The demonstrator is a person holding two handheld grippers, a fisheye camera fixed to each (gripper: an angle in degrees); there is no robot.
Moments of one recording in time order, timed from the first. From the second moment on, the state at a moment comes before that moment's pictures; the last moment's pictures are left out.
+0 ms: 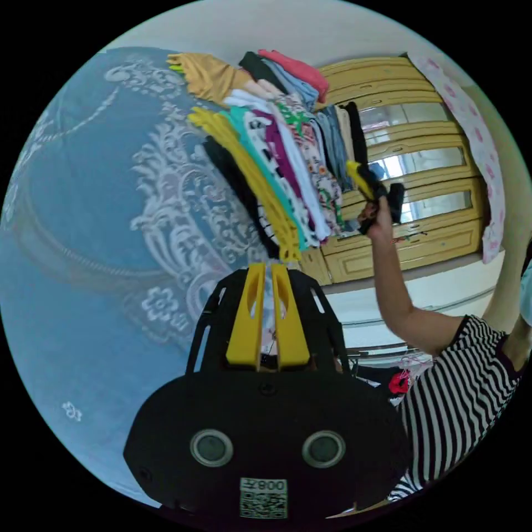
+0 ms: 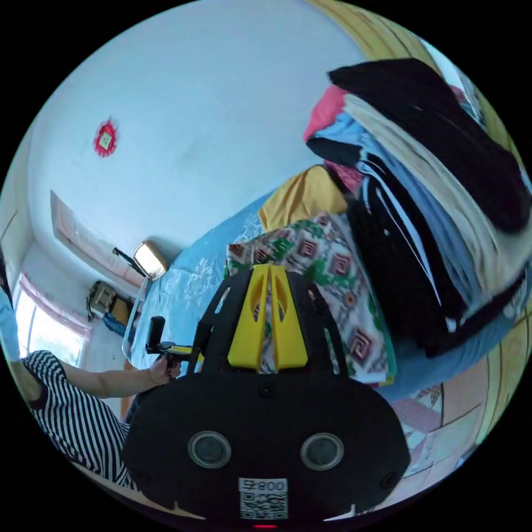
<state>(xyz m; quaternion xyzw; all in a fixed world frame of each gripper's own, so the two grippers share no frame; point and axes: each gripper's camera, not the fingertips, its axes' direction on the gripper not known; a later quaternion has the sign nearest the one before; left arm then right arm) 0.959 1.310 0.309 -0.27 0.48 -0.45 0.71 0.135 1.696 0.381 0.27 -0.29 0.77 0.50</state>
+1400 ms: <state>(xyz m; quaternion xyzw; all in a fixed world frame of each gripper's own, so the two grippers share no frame) 0.748 1.161 0.092 -0.19 0.56 -0.47 0.65 0.614 1.327 0.306 0.17 -0.28 0.74 0.58</state>
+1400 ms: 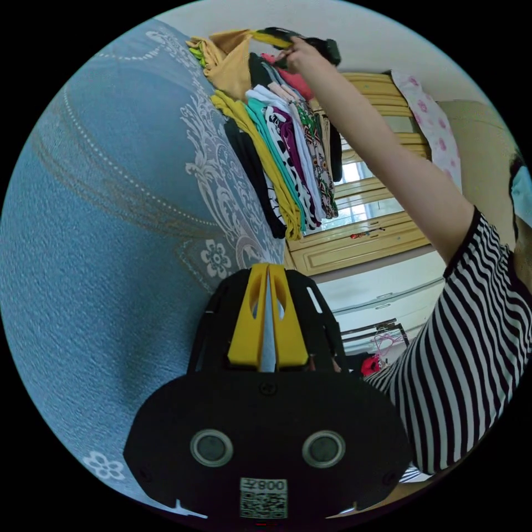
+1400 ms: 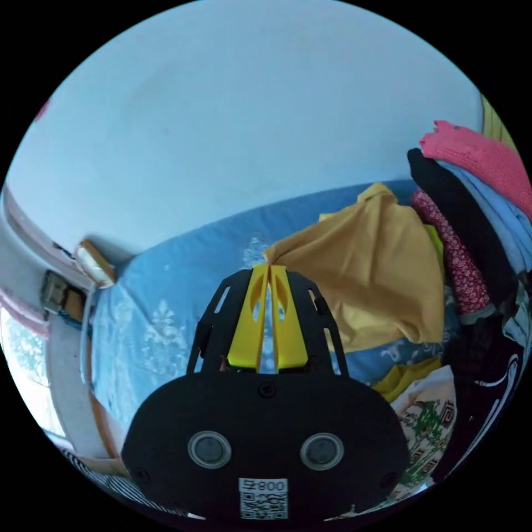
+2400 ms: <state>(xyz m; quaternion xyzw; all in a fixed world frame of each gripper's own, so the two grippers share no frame) 0.563 0.880 -0.394 -0.06 0.19 -0.56 0.81 0.525 1.286 -0.426 0.52 -0.41 0.39 0.64</state>
